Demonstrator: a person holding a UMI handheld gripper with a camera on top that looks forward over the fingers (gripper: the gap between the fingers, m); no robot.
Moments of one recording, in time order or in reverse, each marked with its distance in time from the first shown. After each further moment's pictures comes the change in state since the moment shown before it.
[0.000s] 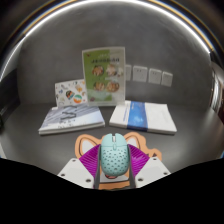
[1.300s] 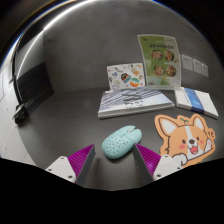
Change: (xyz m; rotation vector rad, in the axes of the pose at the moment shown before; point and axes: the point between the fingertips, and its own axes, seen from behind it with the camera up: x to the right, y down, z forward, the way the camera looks) arm -0.235 0.069 -0.028 -0.087 -0.361 -0.007
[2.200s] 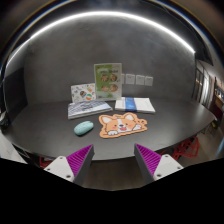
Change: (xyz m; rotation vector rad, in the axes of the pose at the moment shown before) arm 0.062 0.029 -0.261 0.121 0.477 0.069
